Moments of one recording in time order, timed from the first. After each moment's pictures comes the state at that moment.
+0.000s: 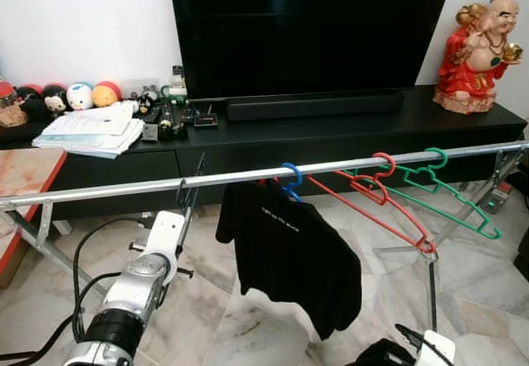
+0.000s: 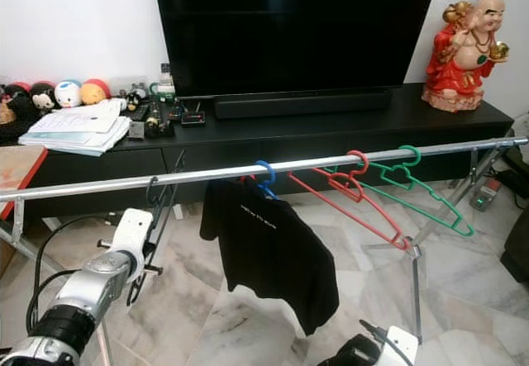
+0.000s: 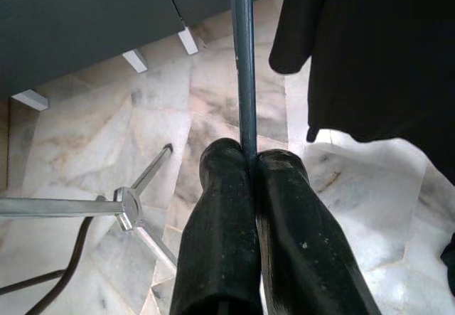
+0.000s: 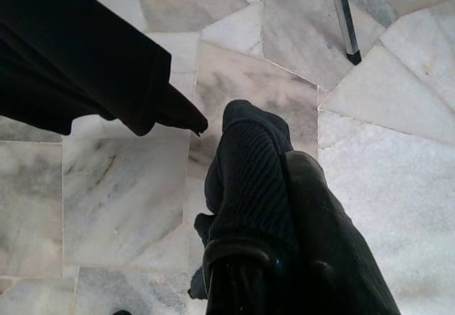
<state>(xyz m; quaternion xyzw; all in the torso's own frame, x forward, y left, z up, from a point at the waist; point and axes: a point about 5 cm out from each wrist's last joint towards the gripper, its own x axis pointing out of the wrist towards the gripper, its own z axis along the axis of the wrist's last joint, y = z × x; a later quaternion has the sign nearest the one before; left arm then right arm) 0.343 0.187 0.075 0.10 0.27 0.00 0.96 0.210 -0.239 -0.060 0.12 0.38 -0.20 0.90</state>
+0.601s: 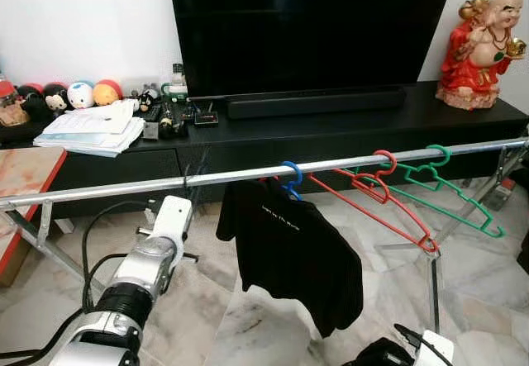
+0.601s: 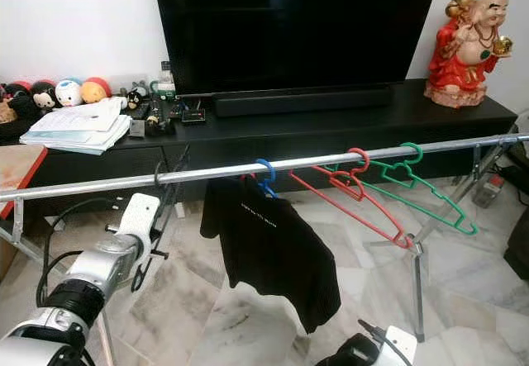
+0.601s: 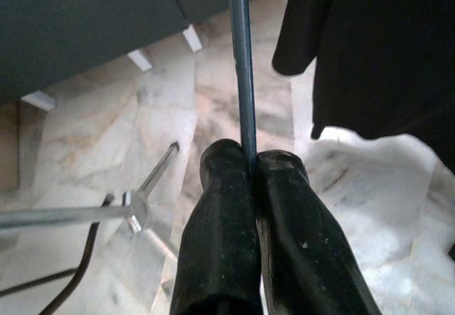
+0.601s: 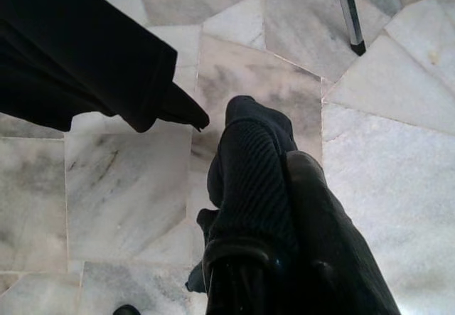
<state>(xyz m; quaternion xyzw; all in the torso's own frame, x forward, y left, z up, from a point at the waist) 0.355 0.190 0.083 0.11 0.28 0.00 0.95 0.210 -0.237 -0.060 0.12 0.38 -0.20 0.90</state>
